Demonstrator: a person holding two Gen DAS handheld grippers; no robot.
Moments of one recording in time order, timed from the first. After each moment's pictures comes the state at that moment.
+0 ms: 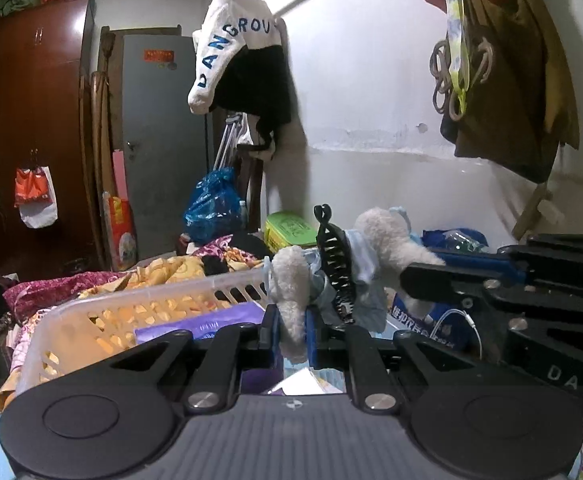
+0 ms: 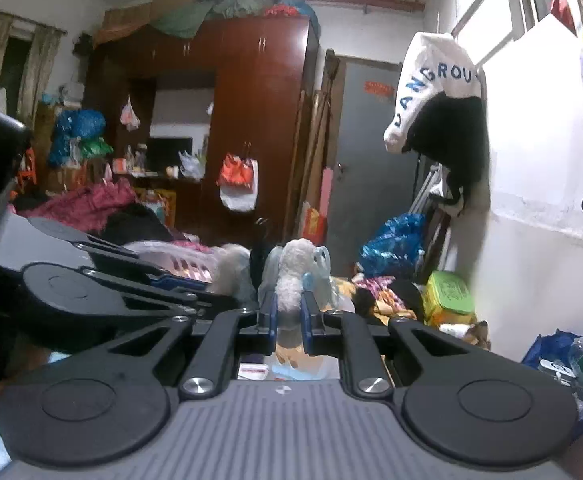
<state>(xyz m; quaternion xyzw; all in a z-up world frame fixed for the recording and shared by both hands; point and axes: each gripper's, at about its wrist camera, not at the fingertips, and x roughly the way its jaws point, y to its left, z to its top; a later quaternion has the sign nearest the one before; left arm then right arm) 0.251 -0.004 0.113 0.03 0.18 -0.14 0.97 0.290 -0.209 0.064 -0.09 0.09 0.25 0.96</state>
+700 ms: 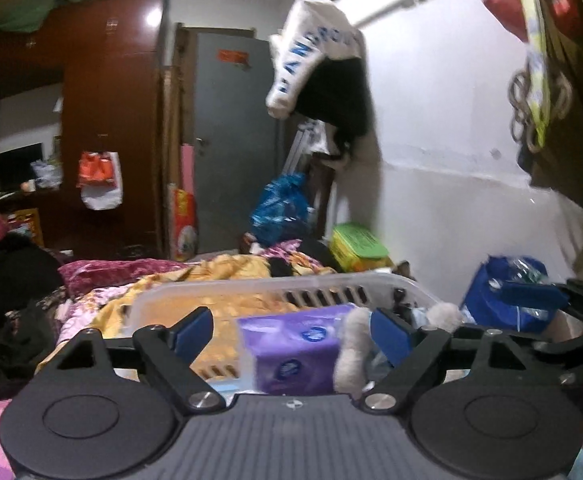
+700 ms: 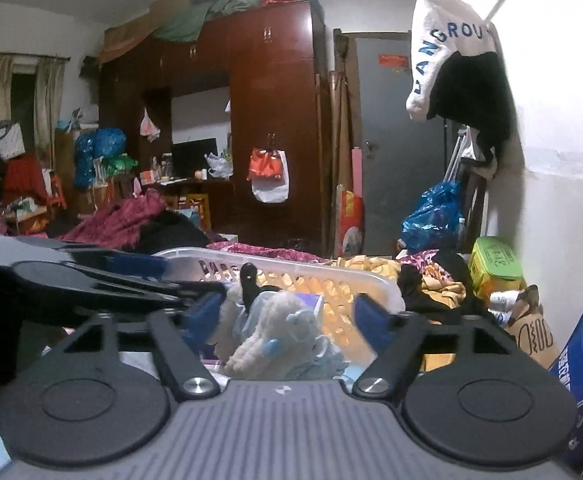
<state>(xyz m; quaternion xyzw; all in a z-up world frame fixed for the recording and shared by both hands) 0.240 0.048 0.118 -0.02 0.16 -0.03 0.99 0.326 -0.208 0.058 -0.02 0.13 0.30 0.94</state>
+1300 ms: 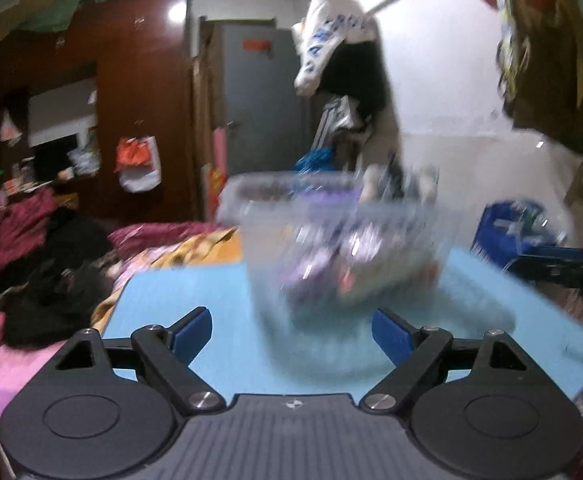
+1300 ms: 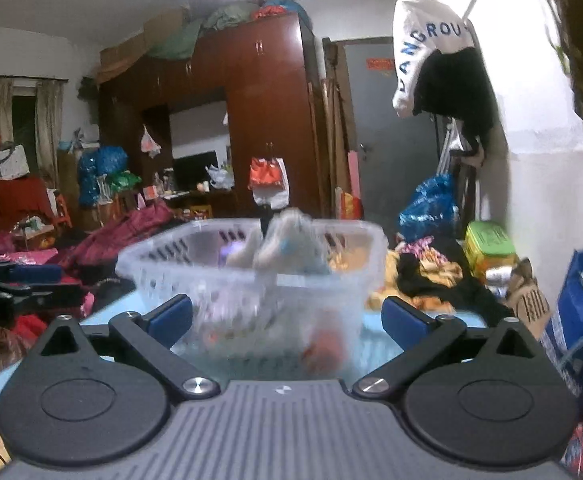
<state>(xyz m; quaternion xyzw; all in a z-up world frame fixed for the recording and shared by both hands) 0.077 0.069 0.051 0.02 0.20 0.01 0.98 0.254 -0.250 0.019 0.01 0.13 0.29 0.95</state>
